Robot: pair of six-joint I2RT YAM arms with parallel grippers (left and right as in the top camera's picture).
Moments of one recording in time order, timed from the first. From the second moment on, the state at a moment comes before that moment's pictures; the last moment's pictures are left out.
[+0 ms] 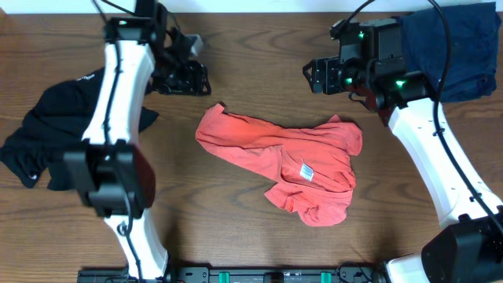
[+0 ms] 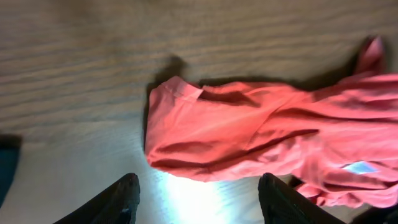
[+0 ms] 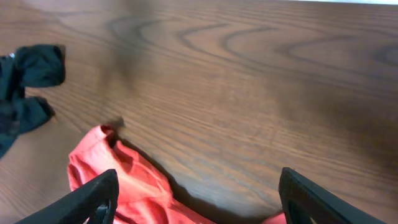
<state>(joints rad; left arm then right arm) -0.05 2.07 1.94 -1.33 0.38 0.17 0.24 1.63 1.42 -0.57 -0.27 0.14</state>
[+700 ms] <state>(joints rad) -0.12 2.27 1.94 -1.31 0.38 0.33 0.22 1.63 1.42 -0.58 -0.27 0.10</state>
